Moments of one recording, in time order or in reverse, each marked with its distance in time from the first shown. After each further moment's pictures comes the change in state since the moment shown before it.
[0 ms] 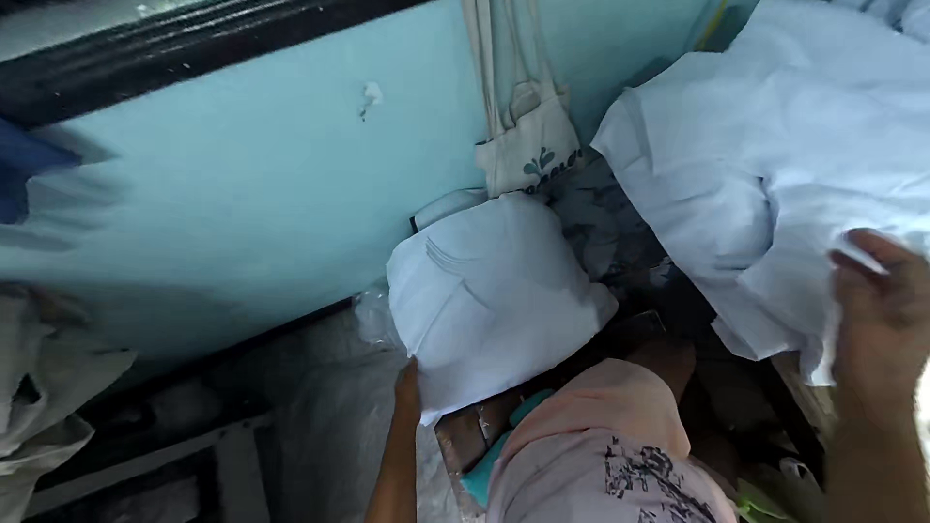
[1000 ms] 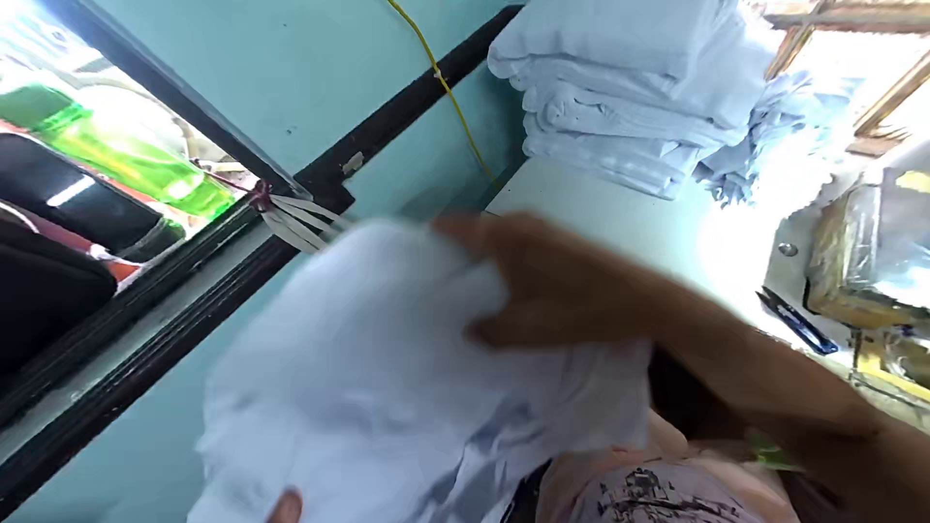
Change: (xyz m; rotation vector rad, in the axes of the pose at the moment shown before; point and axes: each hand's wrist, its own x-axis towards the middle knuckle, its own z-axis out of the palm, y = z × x) left_hand -0.185 0.244 -0.017 -0.944 -0.438 1.088; right_hand 0.069 -0.173 0.036 0.446 0.361 -1.008
